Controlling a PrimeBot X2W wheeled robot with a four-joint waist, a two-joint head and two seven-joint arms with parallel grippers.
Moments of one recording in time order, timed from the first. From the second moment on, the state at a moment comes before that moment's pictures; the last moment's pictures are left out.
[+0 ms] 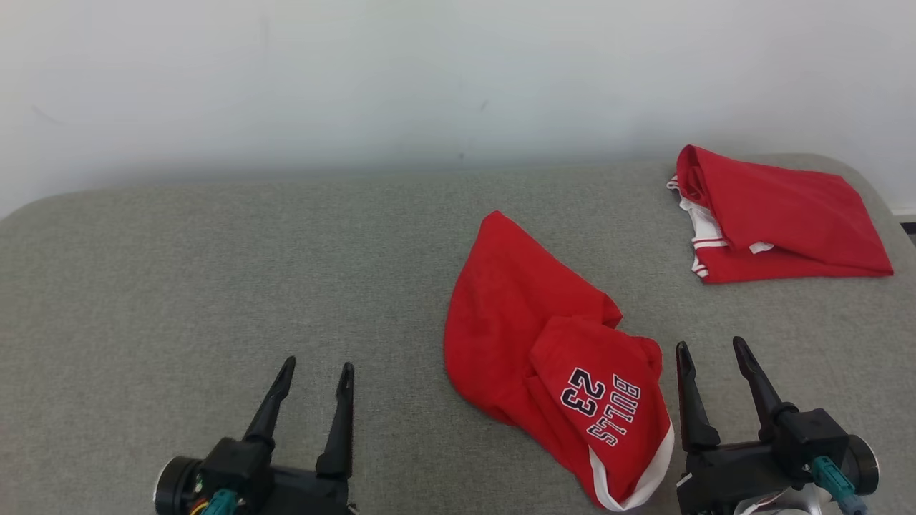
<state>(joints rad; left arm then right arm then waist) -0.10 0.05 -0.15 0.20 -0.17 -0.12 -0.26 -0.10 -0.06 -0.05 0.23 0.04 0.13 -0.26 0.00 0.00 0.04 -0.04</state>
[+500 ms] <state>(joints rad) -0.43 0.12 -0.47 0.46 -0.24 -0.13 -0.26 -0.13 -0.05 -0.03 0.23 0.08 0.13 -0.26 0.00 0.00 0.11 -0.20</state>
